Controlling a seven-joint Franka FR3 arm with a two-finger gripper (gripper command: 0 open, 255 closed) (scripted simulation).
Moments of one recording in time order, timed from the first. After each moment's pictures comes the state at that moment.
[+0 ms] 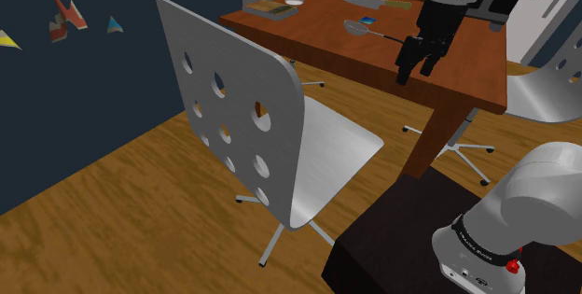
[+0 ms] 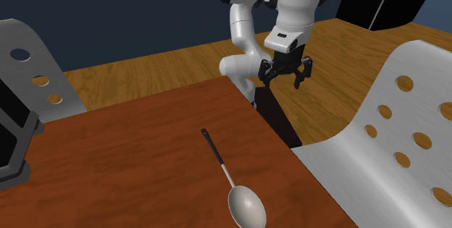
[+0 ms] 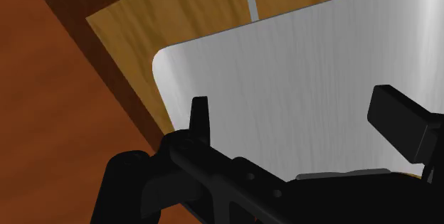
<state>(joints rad) -0.02 -0.76 0.04 -2.34 0.07 1.57 0.12</state>
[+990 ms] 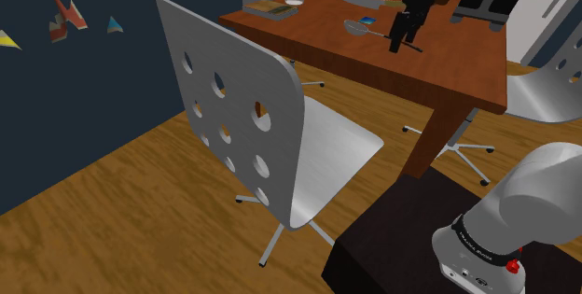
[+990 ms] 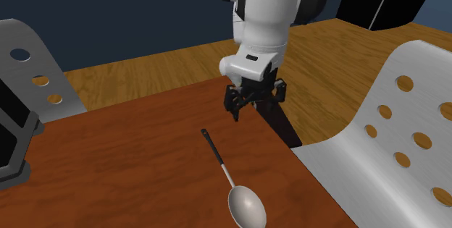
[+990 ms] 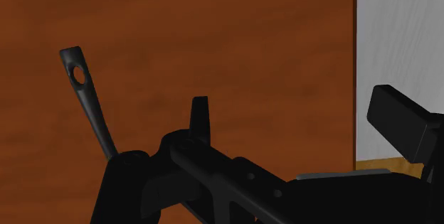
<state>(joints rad) -0.05 -0.41 -0.15 -2.08 -0.09 1.69 -0.25</state>
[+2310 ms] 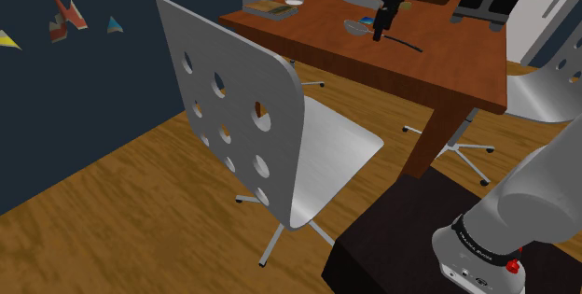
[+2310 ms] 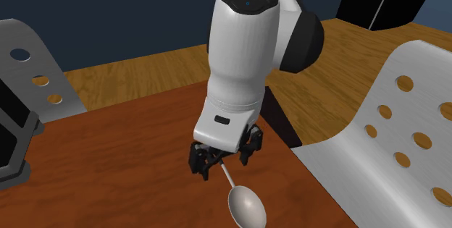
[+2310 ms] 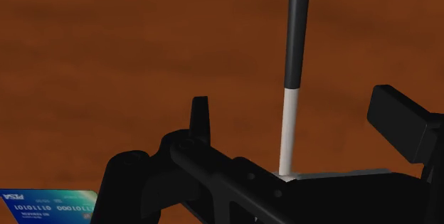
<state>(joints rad) -0.07 -0.01 -0.25 -1.75 -0.08 1.82 -0.57</state>
